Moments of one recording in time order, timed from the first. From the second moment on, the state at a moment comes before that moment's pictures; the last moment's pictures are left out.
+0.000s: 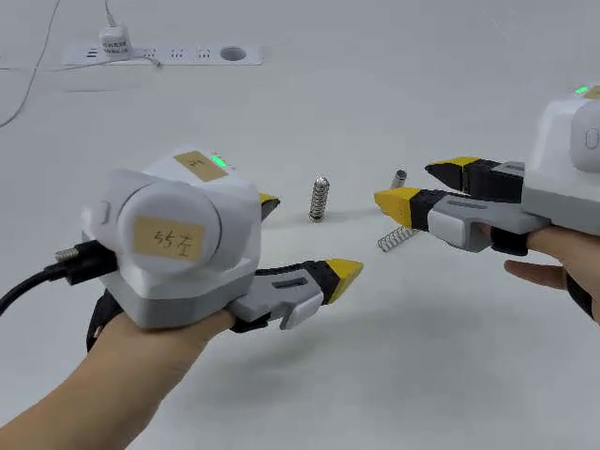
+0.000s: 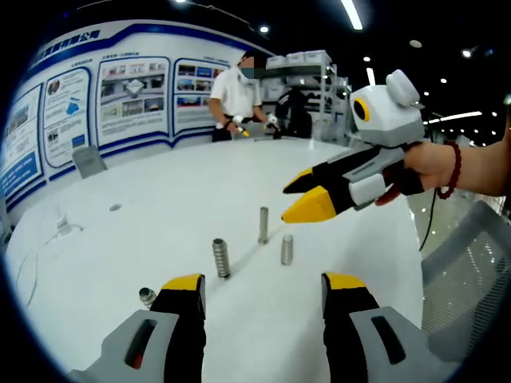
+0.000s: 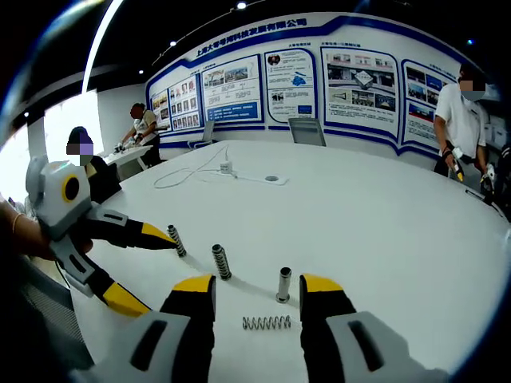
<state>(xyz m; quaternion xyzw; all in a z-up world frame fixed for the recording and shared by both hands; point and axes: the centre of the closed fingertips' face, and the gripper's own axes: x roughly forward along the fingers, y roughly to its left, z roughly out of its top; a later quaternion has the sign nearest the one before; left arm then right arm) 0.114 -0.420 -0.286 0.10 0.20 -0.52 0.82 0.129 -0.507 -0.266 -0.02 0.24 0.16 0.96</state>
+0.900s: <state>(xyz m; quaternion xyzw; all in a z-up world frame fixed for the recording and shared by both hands) 0.114 -0.484 -0.326 0.11 0.24 -0.55 0.79 0.102 -0.528 -0.272 -0.04 0.25 0.16 0.95</state>
